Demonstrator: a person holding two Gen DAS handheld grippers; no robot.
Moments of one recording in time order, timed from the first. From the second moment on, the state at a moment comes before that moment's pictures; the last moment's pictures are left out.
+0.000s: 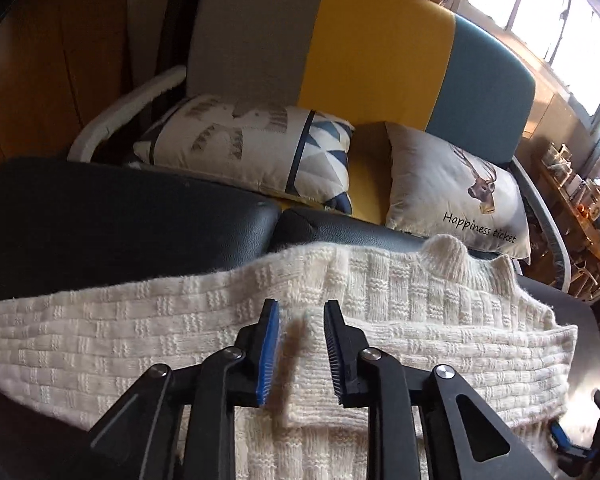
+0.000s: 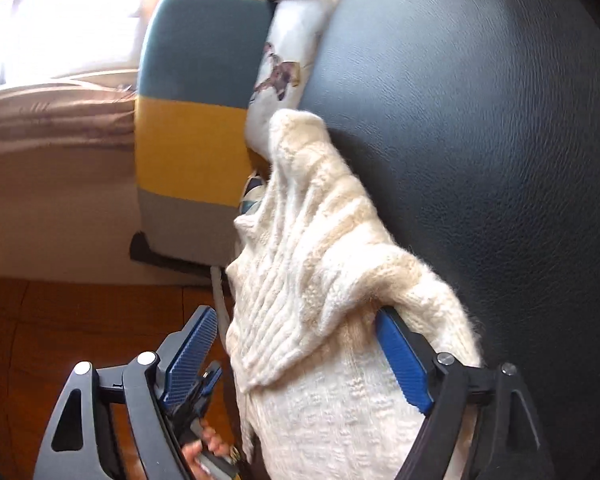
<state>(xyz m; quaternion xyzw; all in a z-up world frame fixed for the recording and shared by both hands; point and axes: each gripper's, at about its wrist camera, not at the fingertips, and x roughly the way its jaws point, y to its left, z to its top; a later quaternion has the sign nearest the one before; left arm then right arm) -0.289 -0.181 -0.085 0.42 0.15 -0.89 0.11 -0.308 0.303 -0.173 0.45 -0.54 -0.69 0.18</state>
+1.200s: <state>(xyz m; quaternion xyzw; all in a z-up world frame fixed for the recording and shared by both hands) -0.285 0.037 -0.085 0.42 0.08 -0.86 -0.27 -0.434 0.308 -0.151 0.54 -0.23 -0.79 0.19</state>
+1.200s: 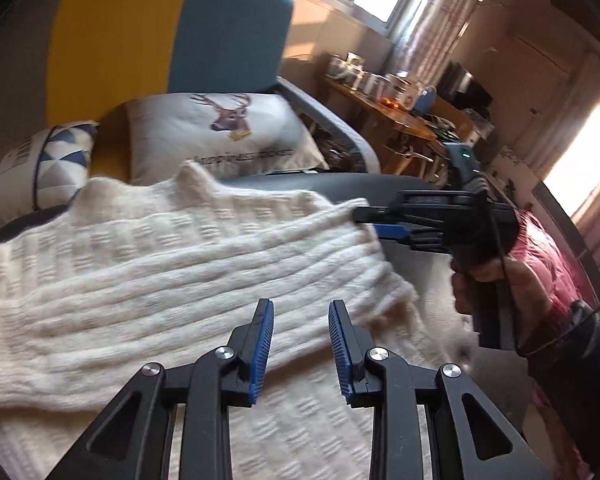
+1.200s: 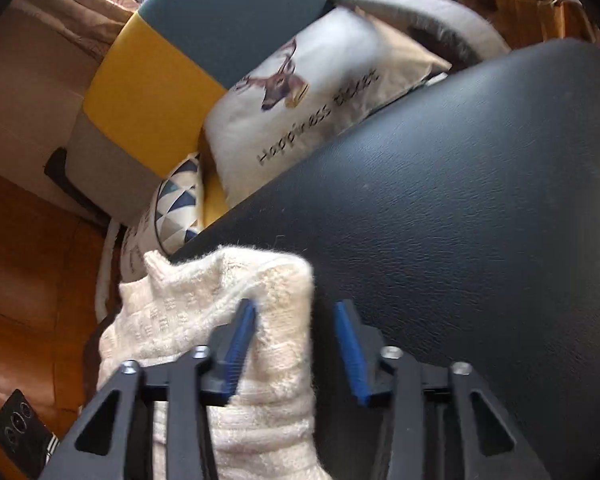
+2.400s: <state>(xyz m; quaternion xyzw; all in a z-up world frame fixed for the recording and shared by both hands) -0.298 -0.079 -0.136 0.46 0.15 -0.87 -0.06 -0.347 0.250 -0.134 0.48 0.07 -0.85 0.20</state>
